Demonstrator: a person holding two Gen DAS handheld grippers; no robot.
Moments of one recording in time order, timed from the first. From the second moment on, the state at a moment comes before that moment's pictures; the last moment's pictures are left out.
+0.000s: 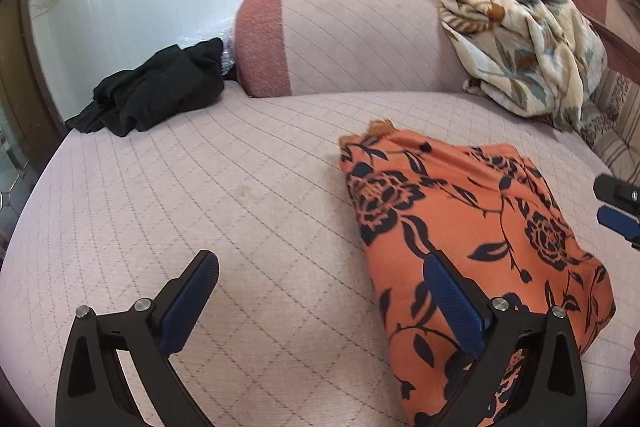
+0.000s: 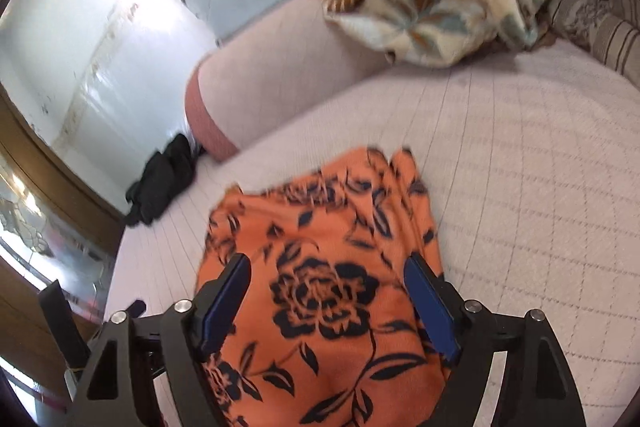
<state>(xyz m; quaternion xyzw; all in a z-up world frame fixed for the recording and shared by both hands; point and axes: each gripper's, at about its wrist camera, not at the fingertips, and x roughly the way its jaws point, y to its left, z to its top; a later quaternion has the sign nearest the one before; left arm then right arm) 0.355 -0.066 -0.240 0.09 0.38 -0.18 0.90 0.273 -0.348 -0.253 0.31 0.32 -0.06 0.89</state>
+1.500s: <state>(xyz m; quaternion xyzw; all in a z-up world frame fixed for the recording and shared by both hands) 0.358 -0.057 -0.234 0.09 0.37 -0.17 0.91 0.277 -0.343 -0.254 0.30 0.33 -0.07 0.89</state>
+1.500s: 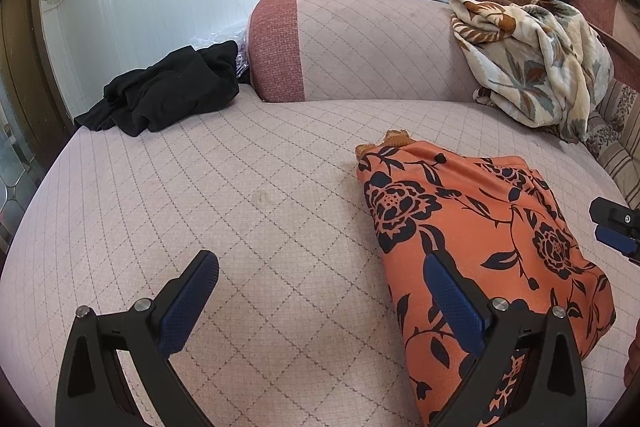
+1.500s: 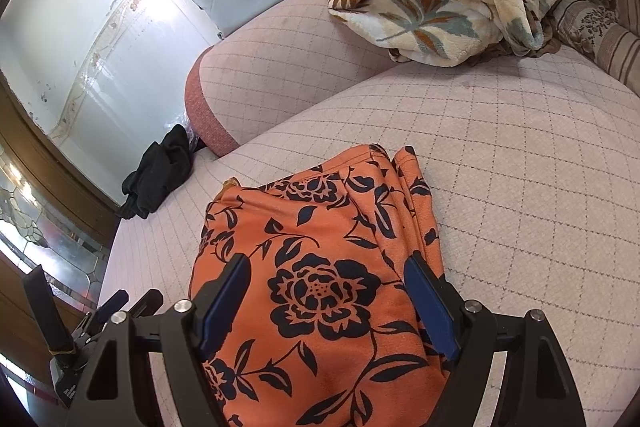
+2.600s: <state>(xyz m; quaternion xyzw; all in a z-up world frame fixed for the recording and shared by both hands) 0.359 -0.061 -0.238 0.09 0.39 -0.20 0.90 0.269 -0.367 -0.251 0.30 0.33 -0.07 0.89</state>
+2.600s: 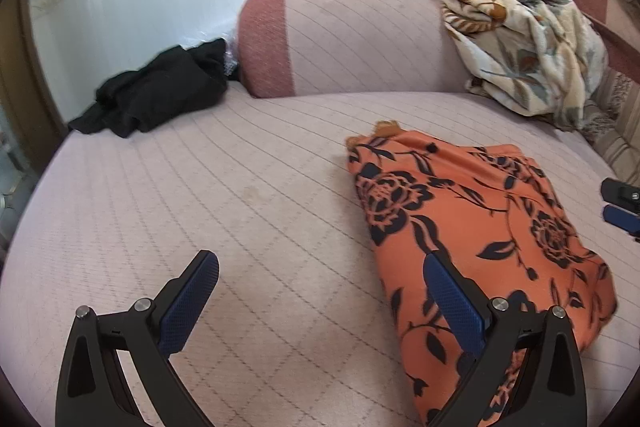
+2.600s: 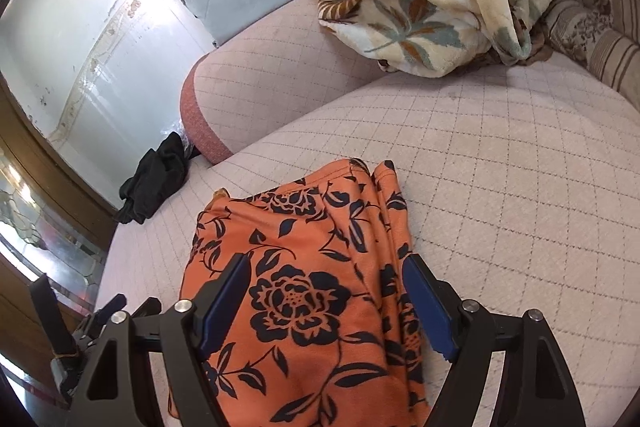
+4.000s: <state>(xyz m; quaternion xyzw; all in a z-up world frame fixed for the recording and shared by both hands) 0.311 -0.015 -0.206 0.00 0.44 -0.33 0.84 0.284 -0.281 -0.253 0.38 0.31 0.05 0.87</state>
